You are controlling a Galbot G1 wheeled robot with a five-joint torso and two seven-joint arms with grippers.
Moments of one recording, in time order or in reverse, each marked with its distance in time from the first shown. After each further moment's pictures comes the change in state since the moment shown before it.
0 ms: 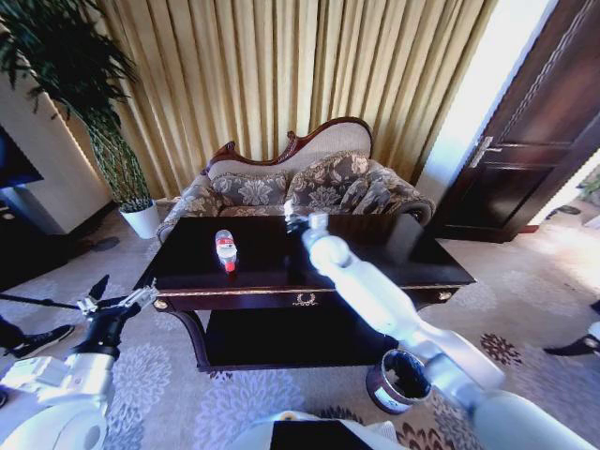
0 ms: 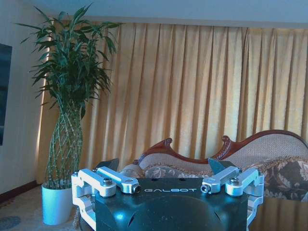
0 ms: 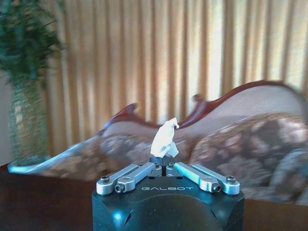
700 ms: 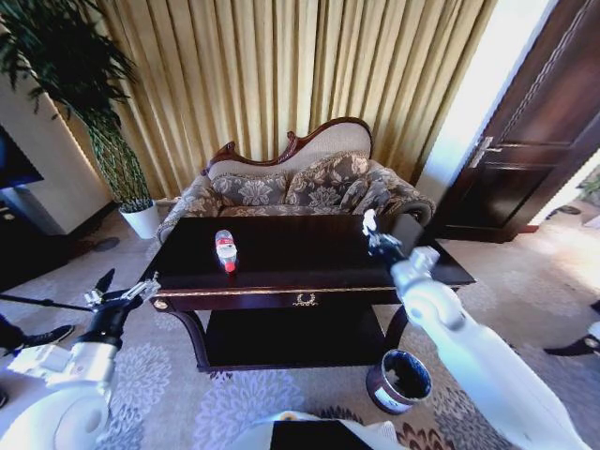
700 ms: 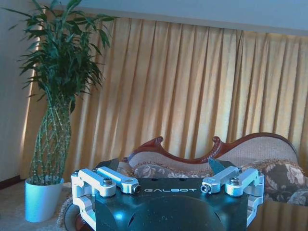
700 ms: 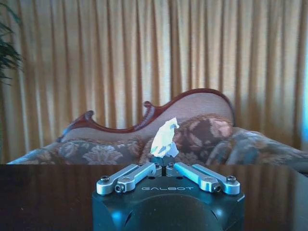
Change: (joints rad) left arm -0.088 0.061 0.016 0.089 -0.055 0.023 0.016; right arm -0.807 -0.242 0.621 0.493 -0.021 0.094 -0.088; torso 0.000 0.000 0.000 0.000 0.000
